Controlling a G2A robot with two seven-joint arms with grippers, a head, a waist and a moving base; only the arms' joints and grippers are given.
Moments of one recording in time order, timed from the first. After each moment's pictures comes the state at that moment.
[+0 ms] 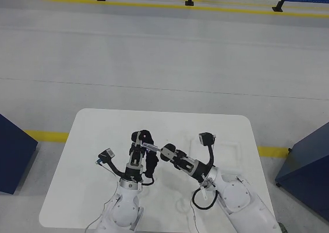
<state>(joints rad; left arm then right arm) 1.36 -1.58 -1.18 -1.44 0.32 -0.65 0.33 -1.28 -1.20 1.13 -1.65 -0.03 -0.52 0.46</state>
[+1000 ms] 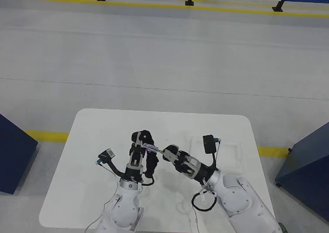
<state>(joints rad) 1.37 -1.58 -1.18 -1.45 0.33 -0.65 0.33 -1.31 -1.20 1.16 -1.67 -0.33 -0.64 0.30</state>
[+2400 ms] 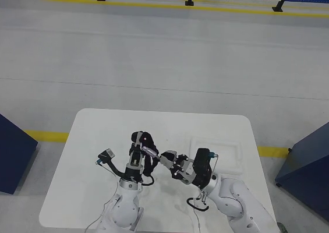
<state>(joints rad) 1.37 -1.58 -1.19 -1.45 0.32 -0.65 0.33 -1.34 -1.20 1.15 -1.71 -1.02 -0.67 -0.08</state>
